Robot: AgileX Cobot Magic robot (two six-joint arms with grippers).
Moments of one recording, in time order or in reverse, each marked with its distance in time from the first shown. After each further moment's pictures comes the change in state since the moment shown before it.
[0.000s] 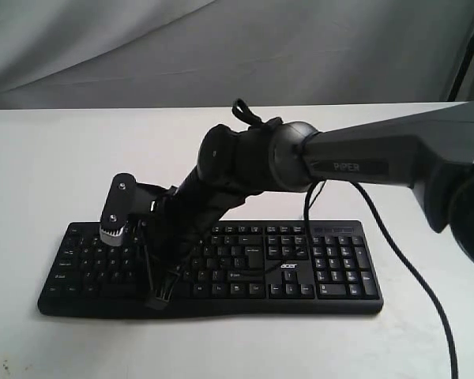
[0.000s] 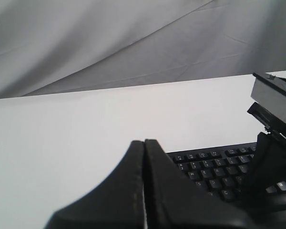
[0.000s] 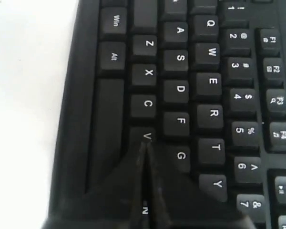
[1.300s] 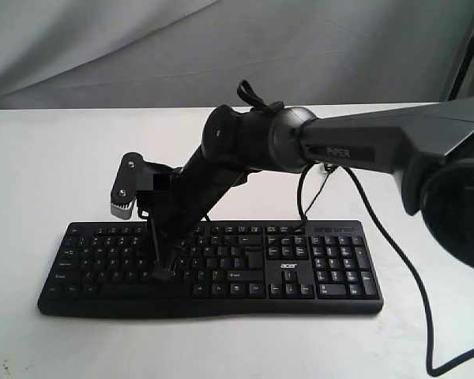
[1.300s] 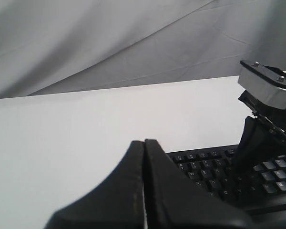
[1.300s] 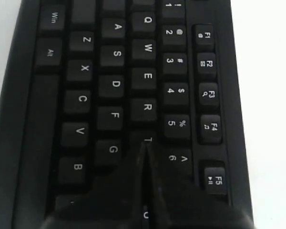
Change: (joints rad) left arm 0.000 0.000 0.000 0.000 0.000 0.000; right arm -0.055 0.072 -0.140 -0.057 0.063 0.038
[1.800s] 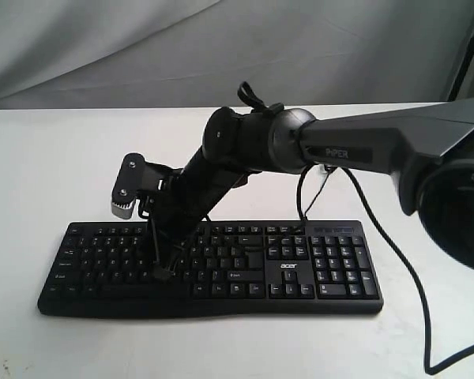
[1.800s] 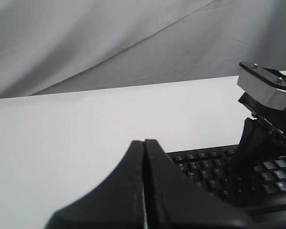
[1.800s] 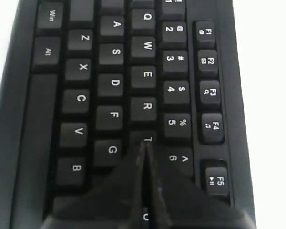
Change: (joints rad) left arm 0.000 0.000 0.000 0.000 0.000 0.000; right arm -0.002 0.011 -0.004 0.007 0.002 0.000
